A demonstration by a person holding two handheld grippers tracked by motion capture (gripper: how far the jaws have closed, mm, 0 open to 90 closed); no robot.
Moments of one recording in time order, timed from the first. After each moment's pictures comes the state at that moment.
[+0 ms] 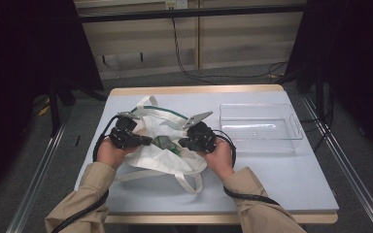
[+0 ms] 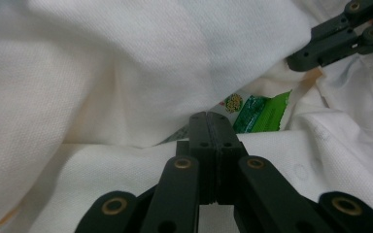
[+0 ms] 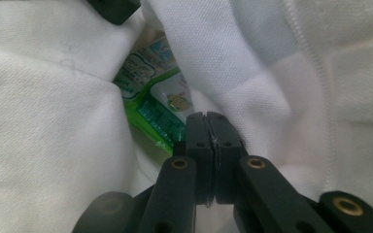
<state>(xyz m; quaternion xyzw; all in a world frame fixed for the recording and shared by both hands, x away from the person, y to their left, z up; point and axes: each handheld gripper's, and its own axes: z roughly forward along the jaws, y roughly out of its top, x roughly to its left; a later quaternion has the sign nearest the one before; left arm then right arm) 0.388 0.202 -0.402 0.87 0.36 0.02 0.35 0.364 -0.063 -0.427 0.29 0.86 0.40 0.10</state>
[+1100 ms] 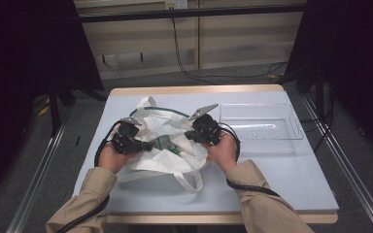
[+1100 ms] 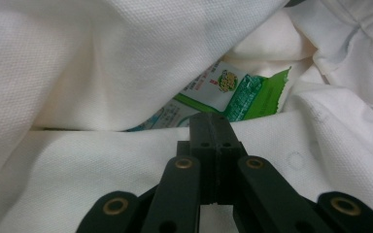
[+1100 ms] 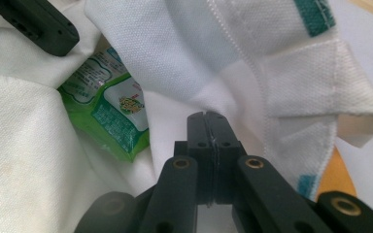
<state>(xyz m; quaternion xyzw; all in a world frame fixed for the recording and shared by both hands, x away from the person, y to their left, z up) 0.379 0.198 -0.414 0.87 0.35 0.01 0.34 0.384 -0.079 -0.424 0.32 0.86 0.39 0.11</state>
